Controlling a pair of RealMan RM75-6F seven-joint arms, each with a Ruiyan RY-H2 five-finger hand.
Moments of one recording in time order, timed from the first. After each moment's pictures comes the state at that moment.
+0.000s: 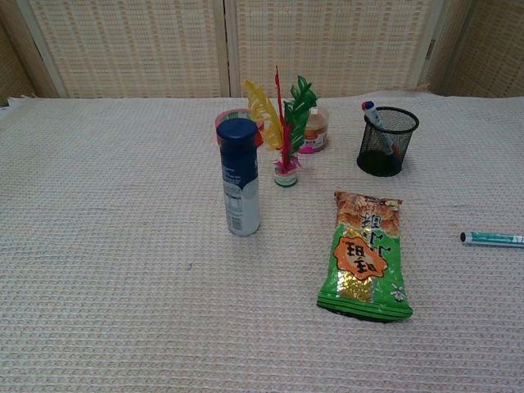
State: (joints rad) left arm -0.08 -1.13 -0.05 -1.61 1.47 1.49 0.16; right arm 0.10 -1.14 0.07 -1.62 -1.46 1.44 -0.16
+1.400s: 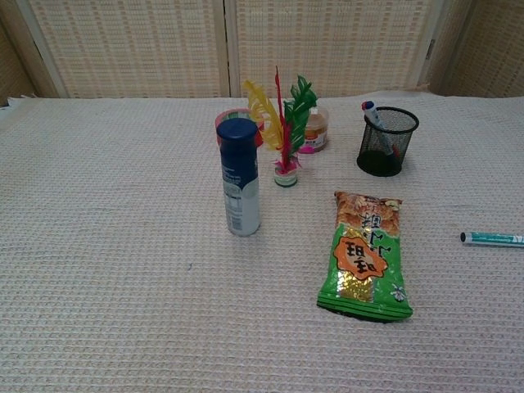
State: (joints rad) left arm -0.08 -1.12 -0.04 -1.62 1.48 1.51 0.15; right arm 0.15 -1.19 0.06 -1.55 -1.40 1.31 -0.17
